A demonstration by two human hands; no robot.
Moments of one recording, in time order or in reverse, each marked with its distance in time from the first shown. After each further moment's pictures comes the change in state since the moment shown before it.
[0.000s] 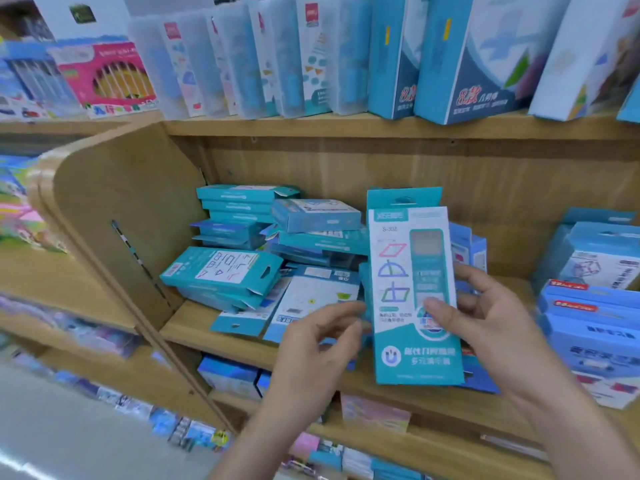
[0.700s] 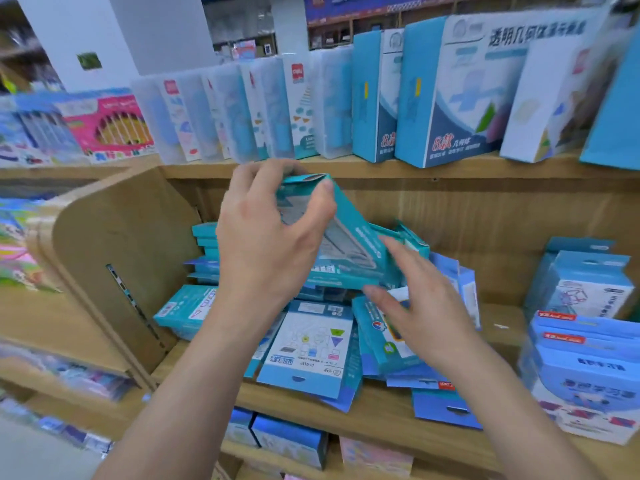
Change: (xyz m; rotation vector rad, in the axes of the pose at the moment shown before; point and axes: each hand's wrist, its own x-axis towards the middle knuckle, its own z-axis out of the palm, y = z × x) left_hand 0.080 0.119 -0.040 0.468 0.544 0.573; right_hand 0.055 -0.010 0.027 -0.935 0.085 -0.569
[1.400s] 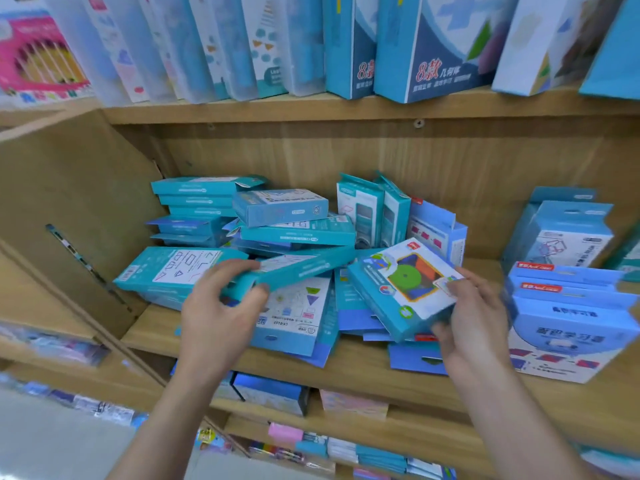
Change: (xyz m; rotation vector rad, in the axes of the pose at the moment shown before) left_hand -0.106 -0.092 0.013 -0.027 -0.226 -0.435; right_hand -0.052 0.050 0.004 1.026 0.601 1.044
